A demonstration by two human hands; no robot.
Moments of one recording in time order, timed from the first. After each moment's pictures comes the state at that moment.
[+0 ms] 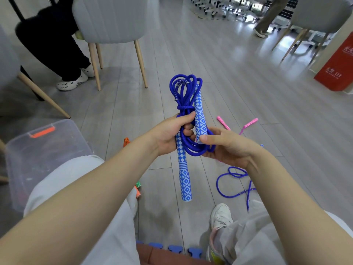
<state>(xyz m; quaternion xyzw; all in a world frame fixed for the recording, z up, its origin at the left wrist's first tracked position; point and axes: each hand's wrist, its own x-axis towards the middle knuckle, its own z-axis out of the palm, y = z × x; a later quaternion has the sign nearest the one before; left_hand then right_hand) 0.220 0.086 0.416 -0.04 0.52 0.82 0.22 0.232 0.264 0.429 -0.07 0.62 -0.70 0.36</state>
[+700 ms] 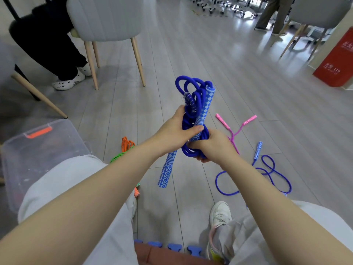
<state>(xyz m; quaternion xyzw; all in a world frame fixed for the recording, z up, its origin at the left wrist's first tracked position) 0.231 0.094 0.412 0.08 0.82 0.56 0.02 0.237 0.239 0.407 0.02 0.88 -0.46 0.13</state>
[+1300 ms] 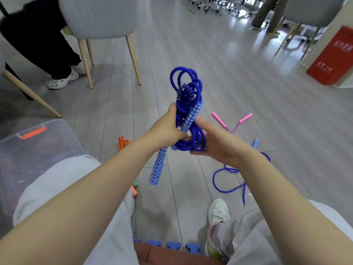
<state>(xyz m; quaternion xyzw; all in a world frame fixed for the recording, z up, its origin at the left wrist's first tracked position) 0.219 0.081 0.407 0.06 0.86 0.50 0.04 0.236 0.253 0.419 -0.03 0.69 -0.66 0.30</state>
